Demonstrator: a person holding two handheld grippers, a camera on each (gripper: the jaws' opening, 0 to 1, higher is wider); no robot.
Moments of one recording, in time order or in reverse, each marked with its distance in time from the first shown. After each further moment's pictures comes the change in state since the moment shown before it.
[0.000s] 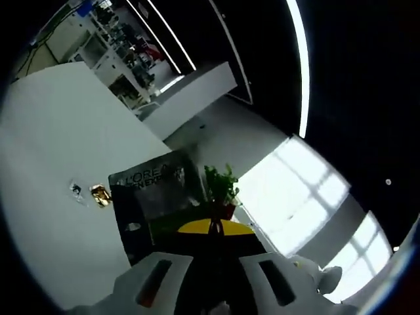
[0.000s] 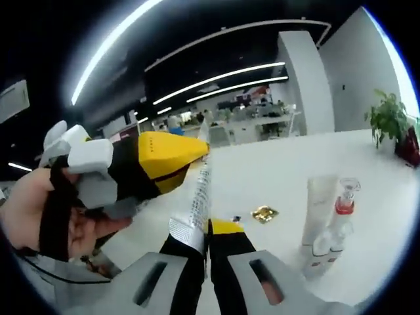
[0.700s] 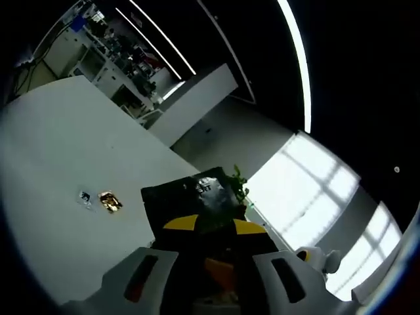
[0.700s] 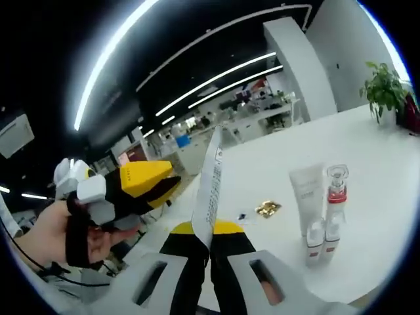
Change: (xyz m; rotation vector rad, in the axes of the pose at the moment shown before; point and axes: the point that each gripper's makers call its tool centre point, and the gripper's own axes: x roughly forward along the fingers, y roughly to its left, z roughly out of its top) left arm -0.013 0.012 -0.001 0.044 -0.045 0.102; right arm -0.025 -0.019 0.015 0.197 -0.028 0.126
